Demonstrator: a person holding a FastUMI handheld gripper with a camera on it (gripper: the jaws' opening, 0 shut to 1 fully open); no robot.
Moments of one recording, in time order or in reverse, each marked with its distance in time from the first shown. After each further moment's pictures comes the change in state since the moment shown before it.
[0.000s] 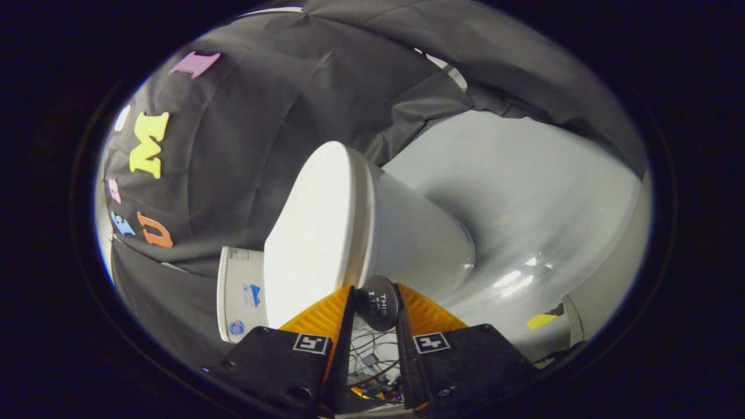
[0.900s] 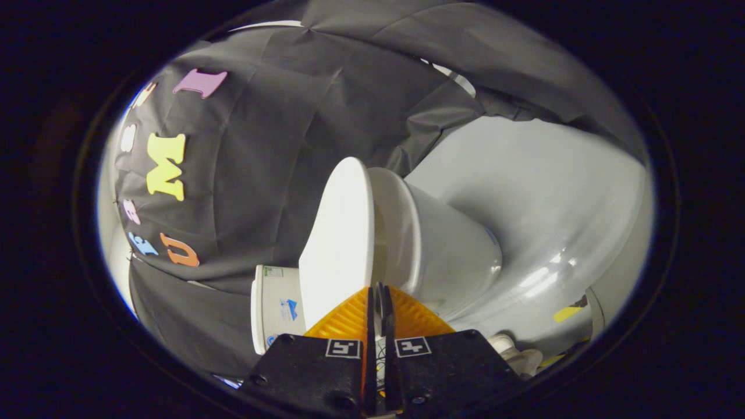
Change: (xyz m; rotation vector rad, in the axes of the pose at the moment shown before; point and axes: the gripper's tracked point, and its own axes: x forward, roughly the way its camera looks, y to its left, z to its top) arm -0.027 0.050 0.012 0.035 -0.033 0.068
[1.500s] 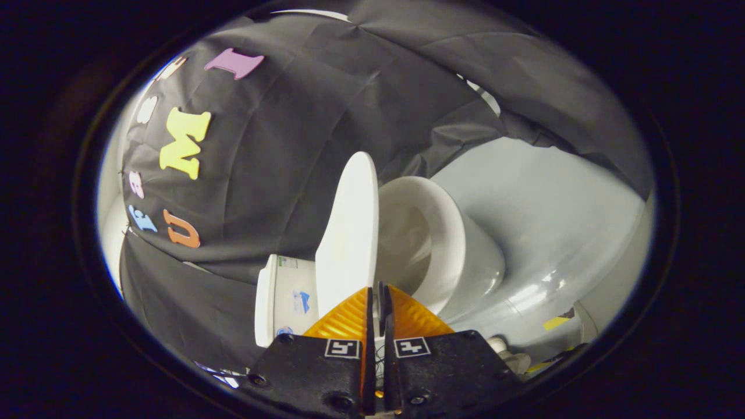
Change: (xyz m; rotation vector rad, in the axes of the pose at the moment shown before) arm -0.033 0.064 -0.001 -0.134 -0.013 -0.011
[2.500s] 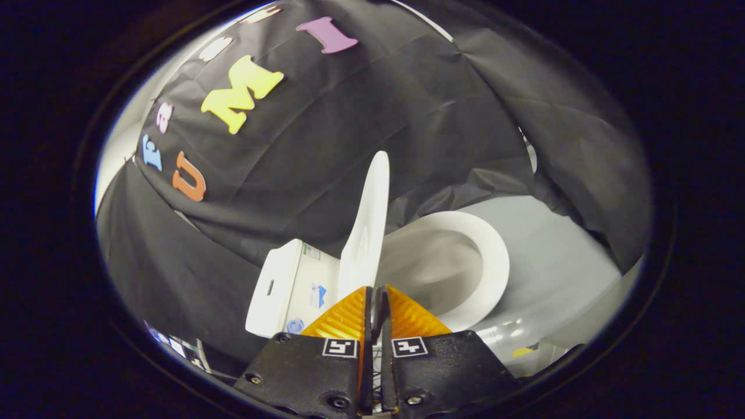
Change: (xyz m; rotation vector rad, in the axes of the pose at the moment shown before) arm -0.021 0.135 -0.014 -0.343 -0.049 -0.073
